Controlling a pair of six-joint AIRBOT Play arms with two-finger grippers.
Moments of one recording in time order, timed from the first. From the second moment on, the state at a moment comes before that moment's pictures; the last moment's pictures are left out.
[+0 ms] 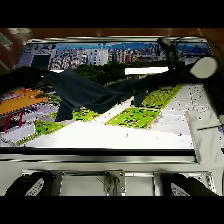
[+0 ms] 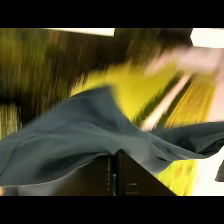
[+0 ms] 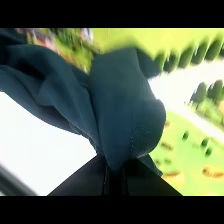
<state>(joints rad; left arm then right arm) -0.01 -0.81 1.20 0.88 -0.87 -1.31 0.18 -1.19 1.45 -1.09 1.18 1.32</state>
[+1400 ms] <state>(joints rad) -0.01 -1.05 1.48 1.38 -1.07 -1.44 0.18 -1.18 1.36 -1.40 1.25 1.72</state>
